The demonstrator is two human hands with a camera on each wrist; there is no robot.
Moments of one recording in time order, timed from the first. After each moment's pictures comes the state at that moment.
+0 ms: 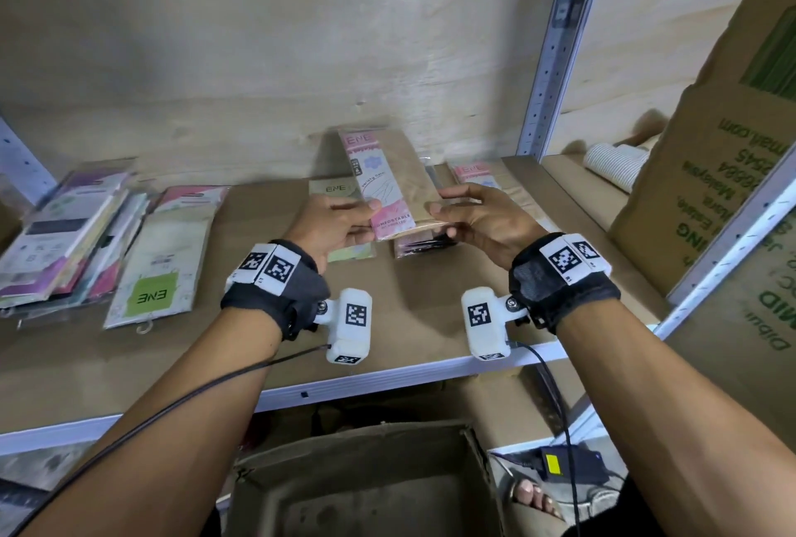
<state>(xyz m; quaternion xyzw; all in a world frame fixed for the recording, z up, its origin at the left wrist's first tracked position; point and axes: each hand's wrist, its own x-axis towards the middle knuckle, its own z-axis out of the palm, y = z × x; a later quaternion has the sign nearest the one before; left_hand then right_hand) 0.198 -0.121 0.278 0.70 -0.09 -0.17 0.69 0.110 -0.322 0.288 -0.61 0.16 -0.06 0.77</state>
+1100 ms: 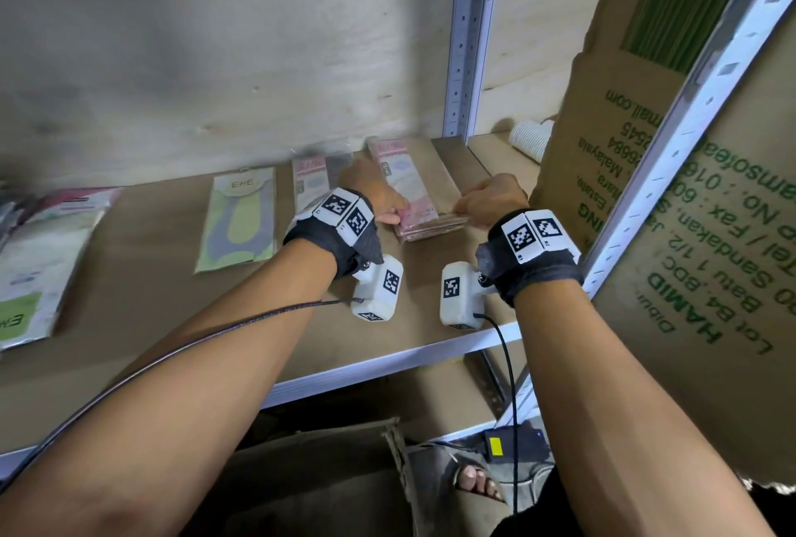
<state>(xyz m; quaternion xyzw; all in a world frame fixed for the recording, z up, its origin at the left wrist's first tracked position) 0.194 -0.313 0.279 0.82 -0.08 -0.25 0.51 0.096 -0.453 0.267 -0.80 0.40 -0.09 0.43</state>
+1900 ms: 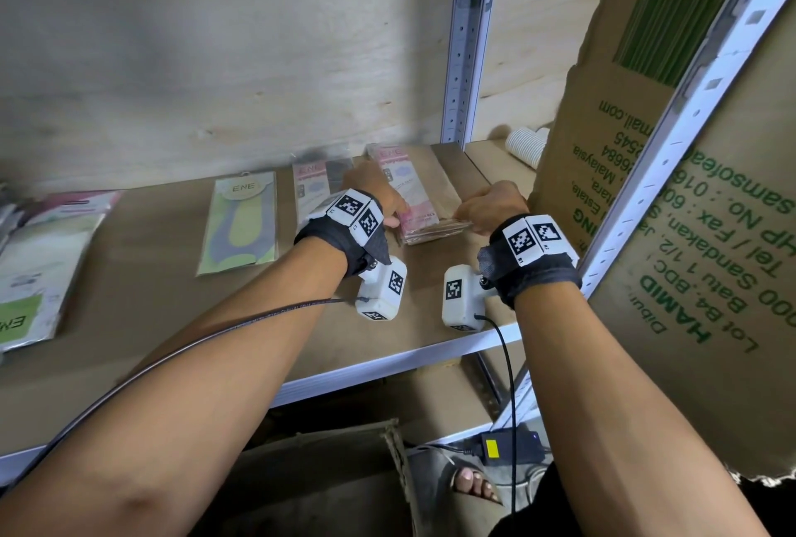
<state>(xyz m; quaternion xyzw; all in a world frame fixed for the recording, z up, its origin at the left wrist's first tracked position) 0.187 -0.310 0.285 0.89 -0.14 -0.15 0.41 0.094 -0.455 0.267 -0.80 0.41 -0.09 0.43</state>
